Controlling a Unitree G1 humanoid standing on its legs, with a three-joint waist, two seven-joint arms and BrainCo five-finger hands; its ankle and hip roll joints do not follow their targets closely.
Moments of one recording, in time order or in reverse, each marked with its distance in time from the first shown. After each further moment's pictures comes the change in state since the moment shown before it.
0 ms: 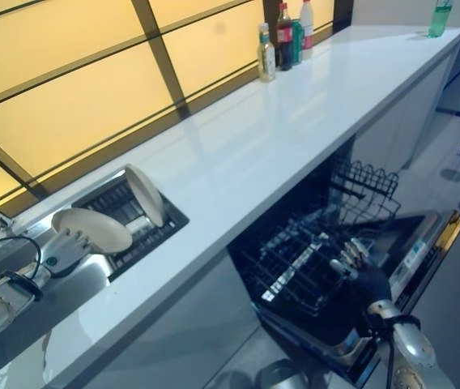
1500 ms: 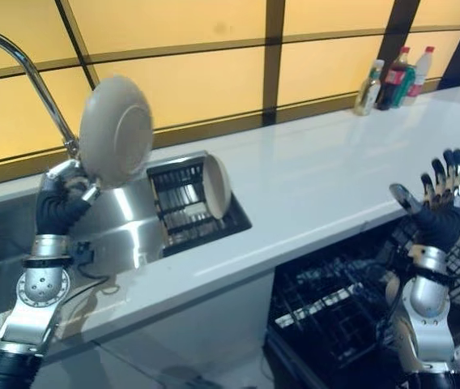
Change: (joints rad) left arm 0.269 -0.575 0.516 -0.867 -1.771 -0.324 -0.678; right arm -0.297 0.071 -0.131 -0.079 -0.256 -0.292 -0.326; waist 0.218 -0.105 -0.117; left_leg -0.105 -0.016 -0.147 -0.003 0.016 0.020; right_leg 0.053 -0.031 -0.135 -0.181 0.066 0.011
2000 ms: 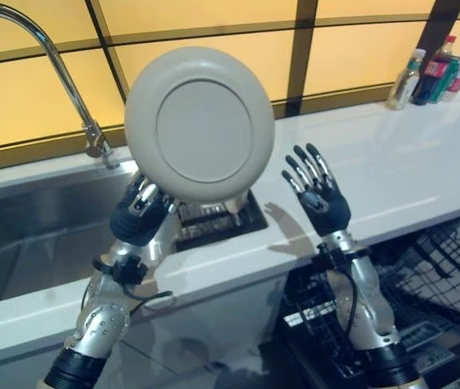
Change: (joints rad) left arm -0.056 -0.134 -0.208 -0.078 -0.660 0.107 -0.539; right arm -0.154 0.168 0.217 0.002 0.441 0.285 0.419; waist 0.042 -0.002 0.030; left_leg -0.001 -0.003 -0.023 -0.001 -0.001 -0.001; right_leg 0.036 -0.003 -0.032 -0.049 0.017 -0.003
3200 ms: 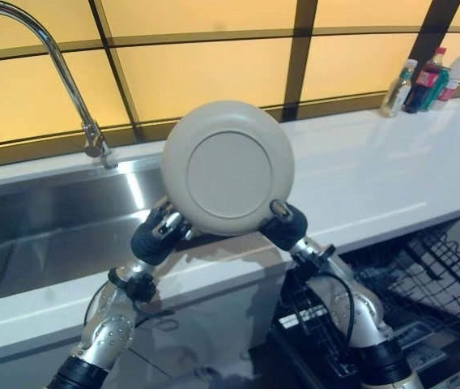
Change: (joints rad) left arm 0.047 0.019 -0.053 0.141 0.082 -0.009 -0.059; right arm -0.020 -0.032 0.042 -0.091 0.215 0.417 0.117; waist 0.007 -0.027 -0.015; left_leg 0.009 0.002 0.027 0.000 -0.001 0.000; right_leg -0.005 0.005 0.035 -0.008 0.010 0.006
